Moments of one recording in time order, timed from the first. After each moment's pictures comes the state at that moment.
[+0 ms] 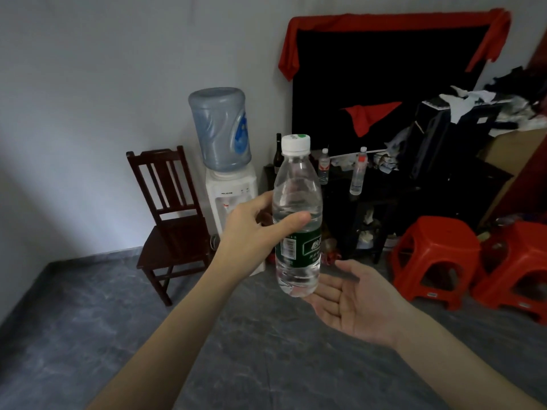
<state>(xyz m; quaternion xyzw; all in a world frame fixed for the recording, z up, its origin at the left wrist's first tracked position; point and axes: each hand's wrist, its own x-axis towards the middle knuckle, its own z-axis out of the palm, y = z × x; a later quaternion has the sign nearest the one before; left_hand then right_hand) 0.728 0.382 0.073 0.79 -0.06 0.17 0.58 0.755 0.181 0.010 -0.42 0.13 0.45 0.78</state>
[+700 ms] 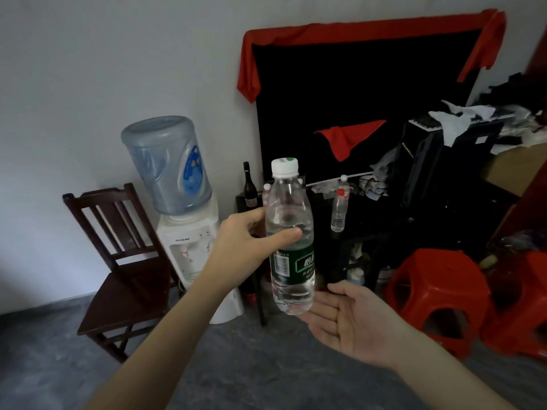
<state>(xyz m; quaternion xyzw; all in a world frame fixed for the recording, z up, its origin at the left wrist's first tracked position) 1.022 0.310 0.081 0.81 -0.05 0.12 0.58 1.036 0.101 0.005 -0.41 0.11 0.47 0.77</state>
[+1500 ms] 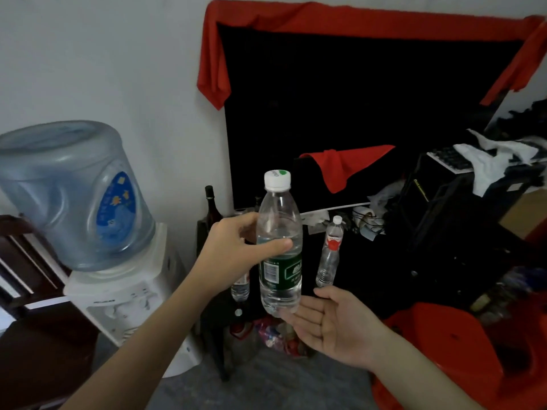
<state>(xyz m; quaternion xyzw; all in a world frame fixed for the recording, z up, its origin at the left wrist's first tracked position) 1.368 0.352 0.056 0.83 -0.05 0.11 0.55 1.381 0.137 -0.017 -0.44 0.17 0.46 0.76</state>
